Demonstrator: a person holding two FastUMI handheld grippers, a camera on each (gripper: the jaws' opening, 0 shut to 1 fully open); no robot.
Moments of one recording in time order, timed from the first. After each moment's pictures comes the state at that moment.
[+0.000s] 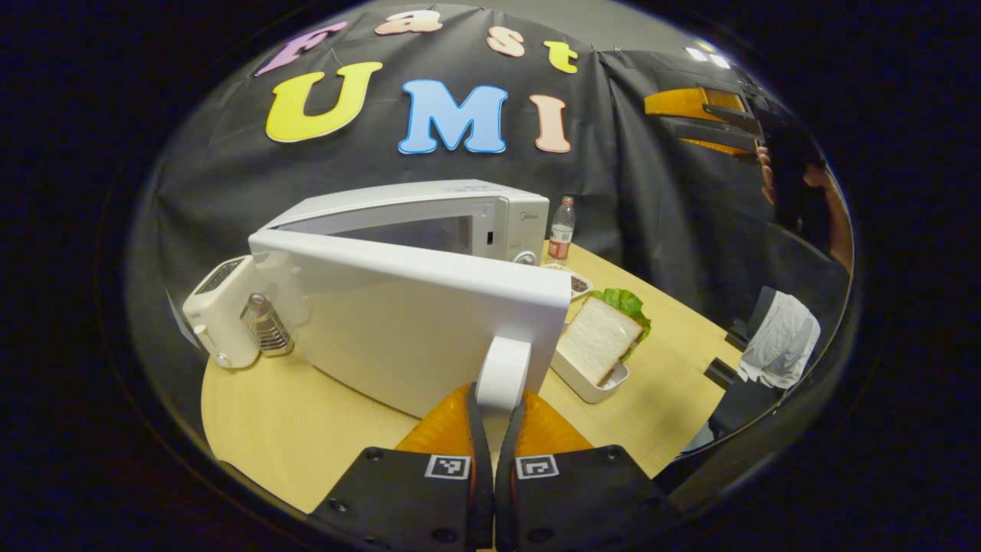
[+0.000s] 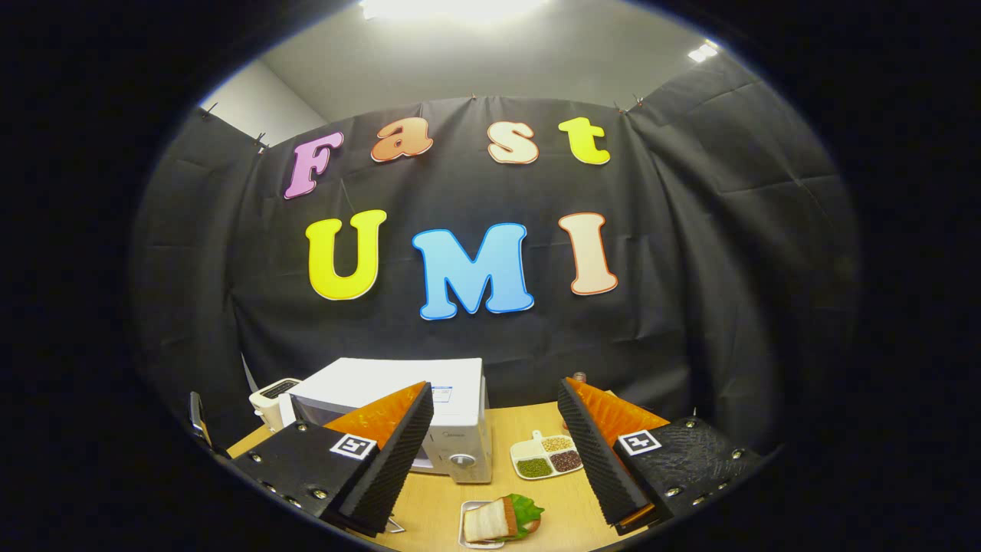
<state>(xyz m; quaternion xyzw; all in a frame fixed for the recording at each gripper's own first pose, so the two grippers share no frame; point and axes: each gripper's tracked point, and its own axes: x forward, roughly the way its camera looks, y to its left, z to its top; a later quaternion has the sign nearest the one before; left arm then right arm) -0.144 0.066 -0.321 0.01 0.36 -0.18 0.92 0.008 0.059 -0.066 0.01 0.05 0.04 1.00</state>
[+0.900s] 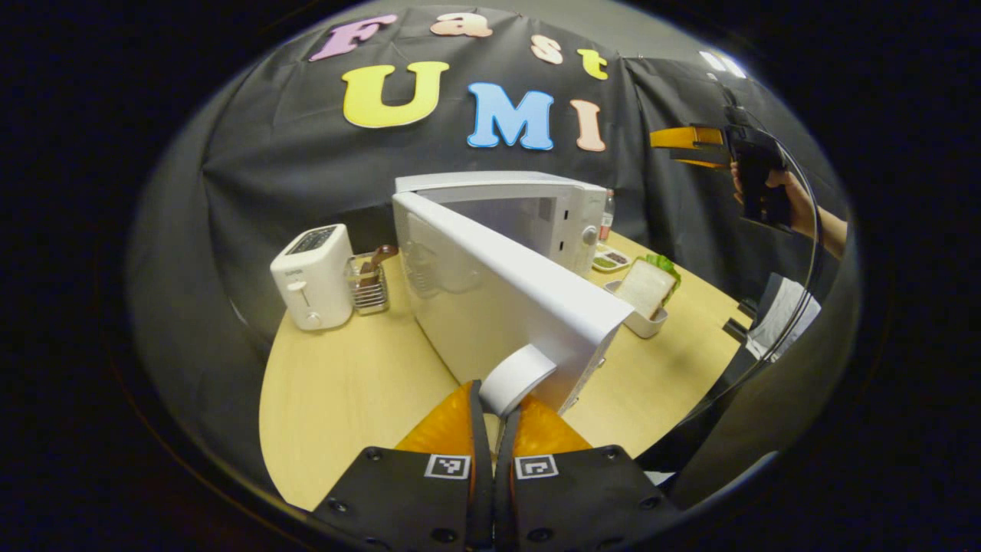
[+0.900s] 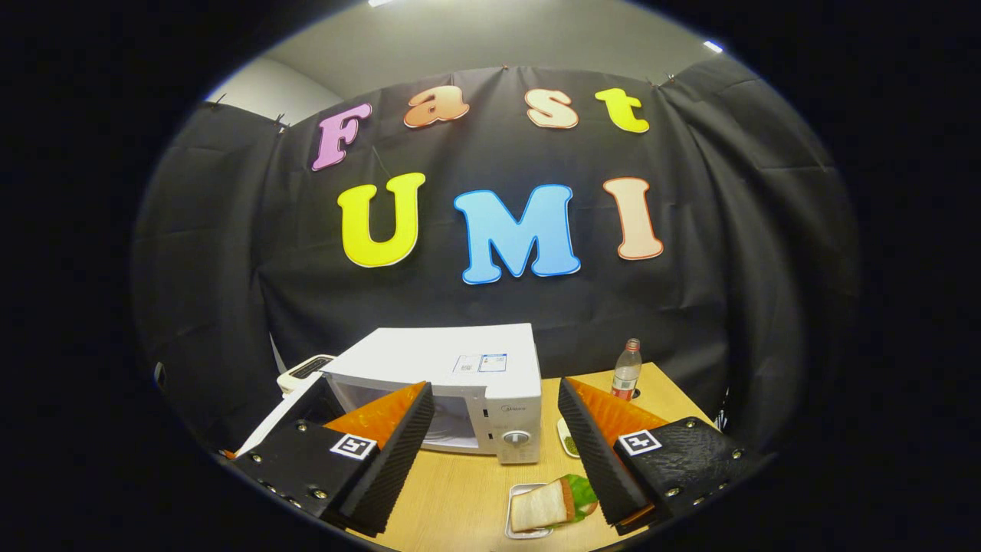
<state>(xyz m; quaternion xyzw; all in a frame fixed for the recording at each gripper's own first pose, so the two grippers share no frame) -0.237 0.249 -0.303 0.02 0.37 -0.12 0.92 0.014 0.127 -0.112 0.01 0.12 0.09 0.99</state>
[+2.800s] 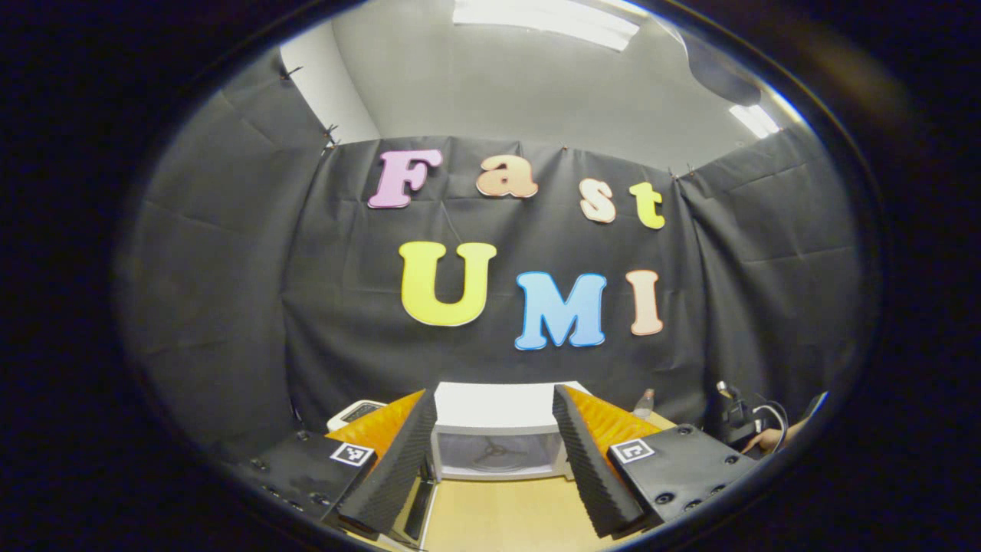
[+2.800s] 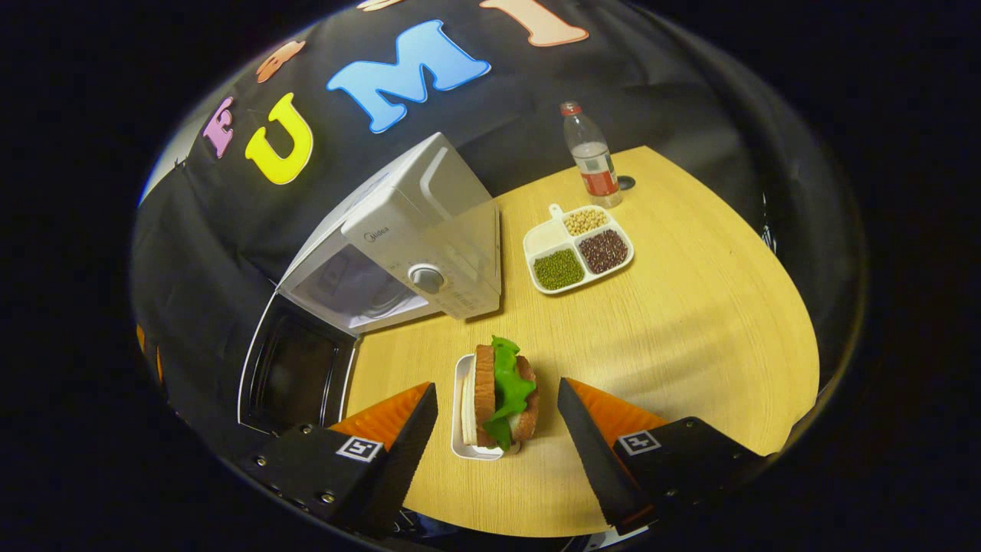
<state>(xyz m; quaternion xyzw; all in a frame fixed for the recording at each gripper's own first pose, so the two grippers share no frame) -0.110 0.114 0.002 0.00 0.07 0.05 1.00 -0.006 0.000 -0.332 0.19 0.46 0.13 0.85</state>
